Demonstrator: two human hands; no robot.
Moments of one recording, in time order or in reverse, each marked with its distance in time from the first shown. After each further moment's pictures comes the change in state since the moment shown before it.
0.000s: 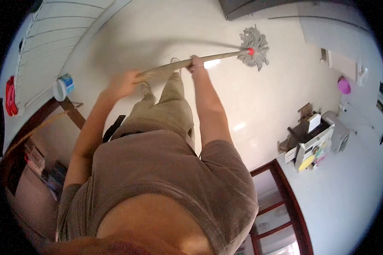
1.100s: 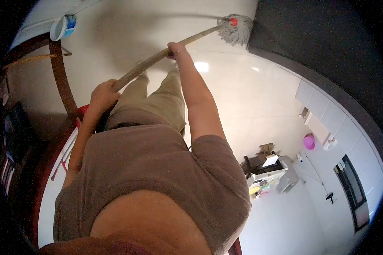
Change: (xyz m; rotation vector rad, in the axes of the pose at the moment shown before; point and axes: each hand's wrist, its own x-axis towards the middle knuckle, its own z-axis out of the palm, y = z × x) left_hand -0.145 -0.090 0.023 -0.395 0.173 -0.654; right_hand -0.053 0.086 0.205 -1.030 -0.230 0.033
